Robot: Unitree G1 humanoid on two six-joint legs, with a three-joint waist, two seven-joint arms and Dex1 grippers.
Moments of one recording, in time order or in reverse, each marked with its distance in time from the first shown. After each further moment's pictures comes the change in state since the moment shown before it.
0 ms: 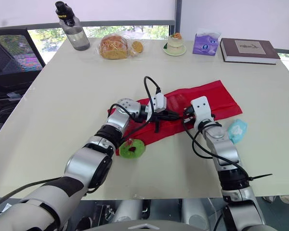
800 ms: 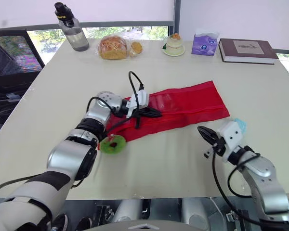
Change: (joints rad) left arm -0.067 0.245 -0.007 0.122 0.016 -0.094 -0.143; right arm 0.622 -0.319 -0.341 -0.533 0.389 -0.220 0.449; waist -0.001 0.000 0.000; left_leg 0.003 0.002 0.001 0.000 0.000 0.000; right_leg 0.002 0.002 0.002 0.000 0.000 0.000
